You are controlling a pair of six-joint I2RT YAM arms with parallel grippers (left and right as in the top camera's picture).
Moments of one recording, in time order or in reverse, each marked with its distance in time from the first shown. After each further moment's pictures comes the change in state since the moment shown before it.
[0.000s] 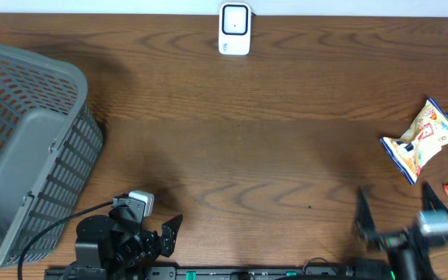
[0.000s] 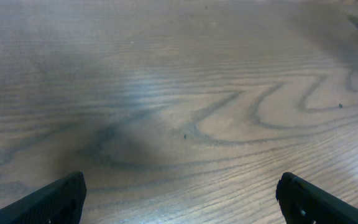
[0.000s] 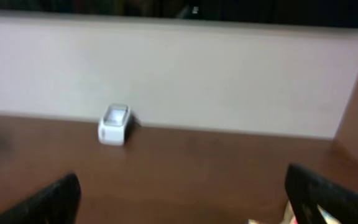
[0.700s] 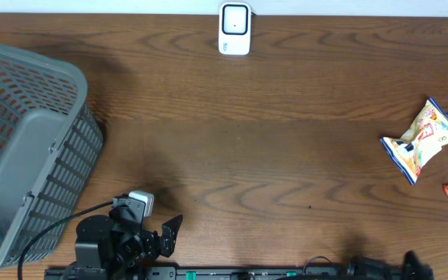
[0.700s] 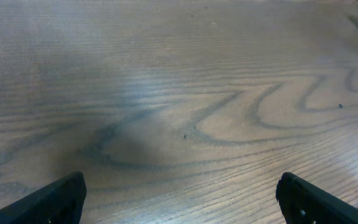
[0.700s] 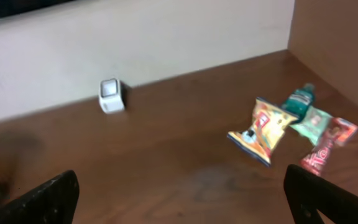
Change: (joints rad) left arm 0.000 0.000 0.000 0.001 0.000 0.000; right arm -0.144 0.594 1.296 -1.027 0.064 0.193
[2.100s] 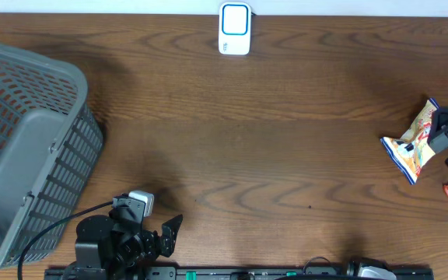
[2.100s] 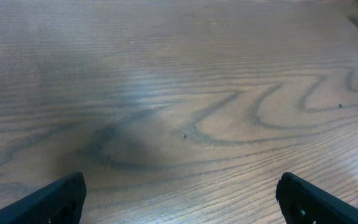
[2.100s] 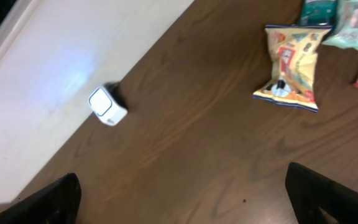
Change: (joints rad) left arm 0.000 0.000 0.000 0.000 0.000 0.000; right arm 0.059 0.588 0.217 0.002 0.072 0.489
